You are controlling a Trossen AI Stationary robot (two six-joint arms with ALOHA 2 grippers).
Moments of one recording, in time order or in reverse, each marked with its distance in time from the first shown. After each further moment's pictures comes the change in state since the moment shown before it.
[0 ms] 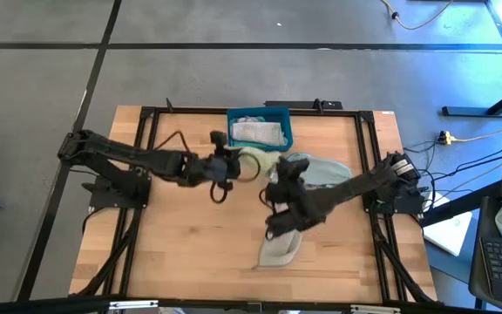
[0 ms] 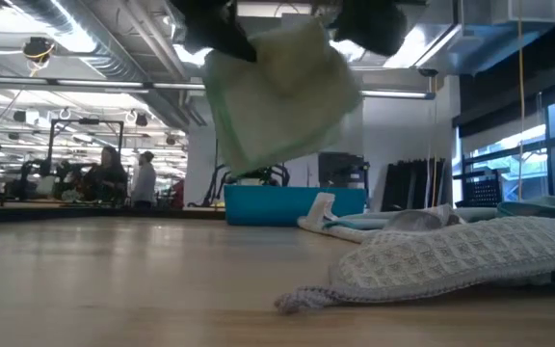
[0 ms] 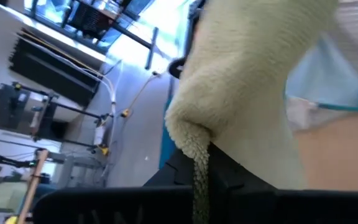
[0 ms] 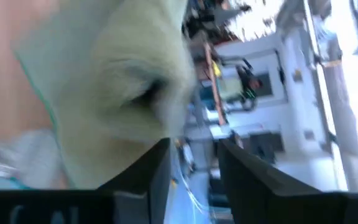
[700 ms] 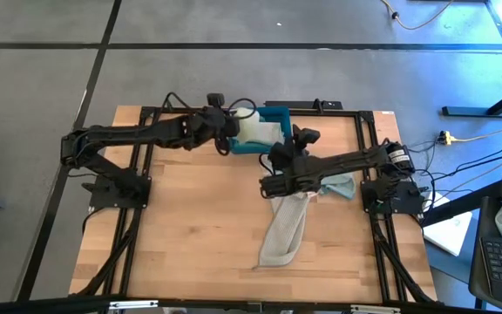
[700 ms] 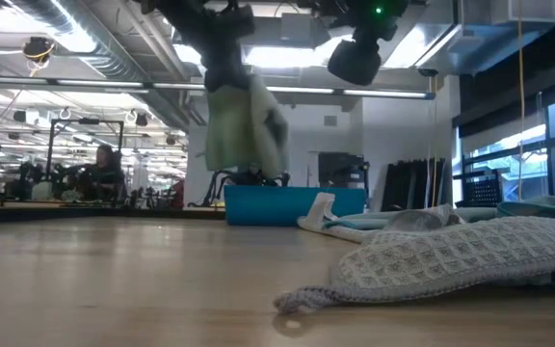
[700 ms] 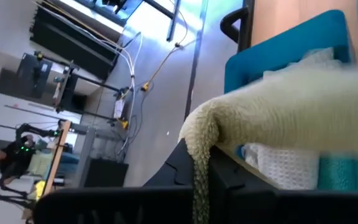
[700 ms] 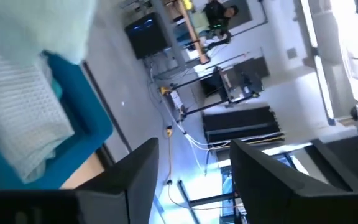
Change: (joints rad) left arm 0.413 0.000 0.000 0.120 0.212 0.246; right arm -0.251 -0.006 0.007 -0.225 0.027 0.348
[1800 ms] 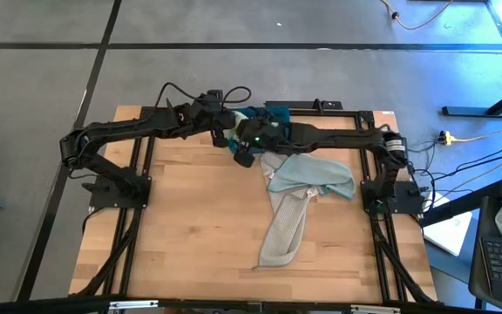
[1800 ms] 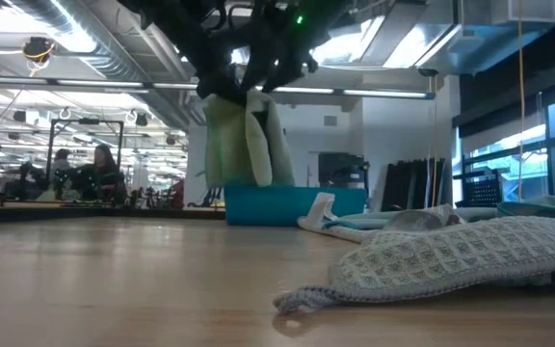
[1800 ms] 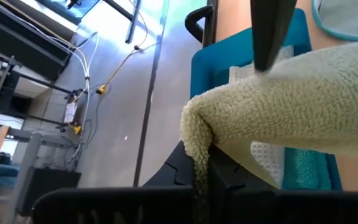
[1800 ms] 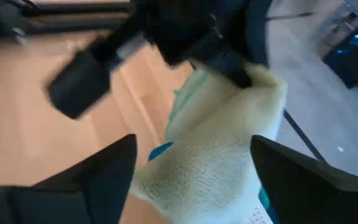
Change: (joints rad) left arm 0.141 0.000 0.000 -0.076 0.283 -0.040; right arm -0.261 0.004 0.024 1.058 -0.944 -0.619
